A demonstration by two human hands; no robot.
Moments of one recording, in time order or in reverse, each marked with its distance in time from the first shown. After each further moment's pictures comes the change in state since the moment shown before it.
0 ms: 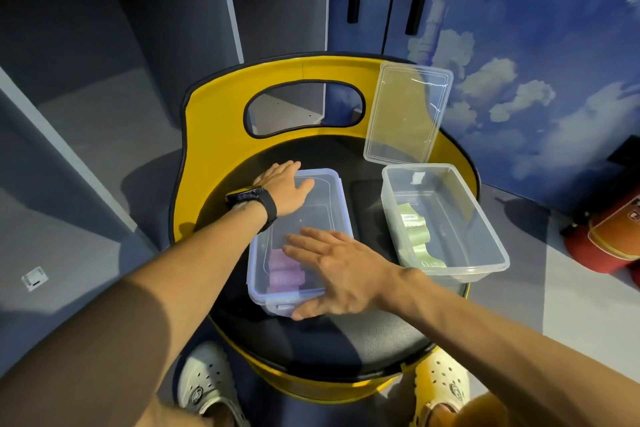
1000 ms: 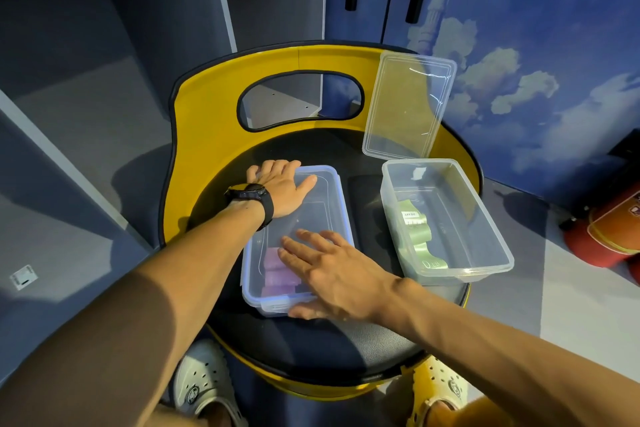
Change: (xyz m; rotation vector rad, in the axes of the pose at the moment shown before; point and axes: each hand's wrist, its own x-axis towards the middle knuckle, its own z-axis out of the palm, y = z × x) left_hand 0.012 -0.004 0.013 0.247 0.033 0.029; right_hand 0.005 -0.002 0.009 -0.193 0.070 -0.079
